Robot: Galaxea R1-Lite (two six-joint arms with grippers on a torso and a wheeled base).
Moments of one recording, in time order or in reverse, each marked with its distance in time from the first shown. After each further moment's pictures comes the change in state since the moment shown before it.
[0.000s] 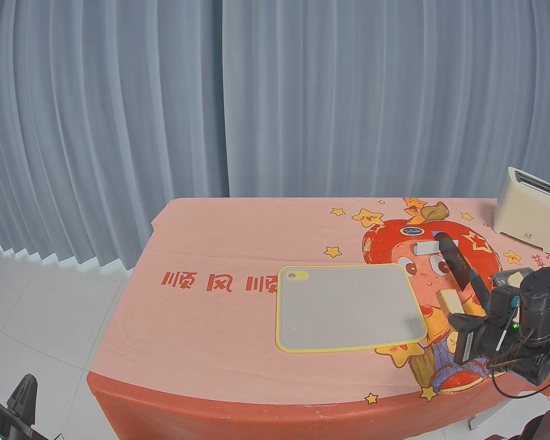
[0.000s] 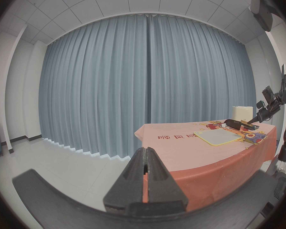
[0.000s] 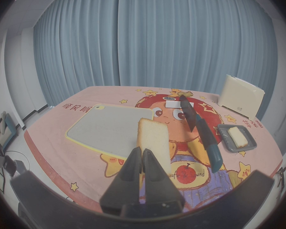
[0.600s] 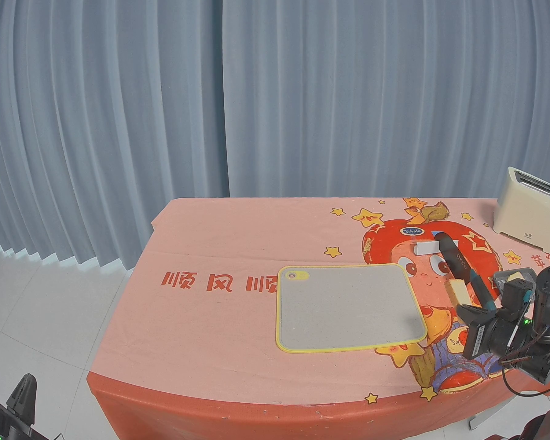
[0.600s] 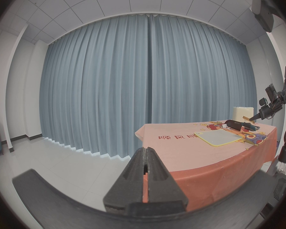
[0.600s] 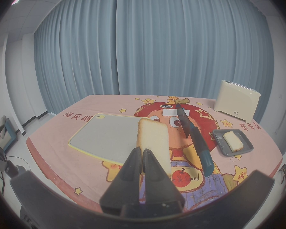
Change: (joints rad) left arm 0.000 0.000 0.000 0.000 0.006 -0.007; right arm -0.002 -0.058 0.001 0.001 -0.004 -0.004
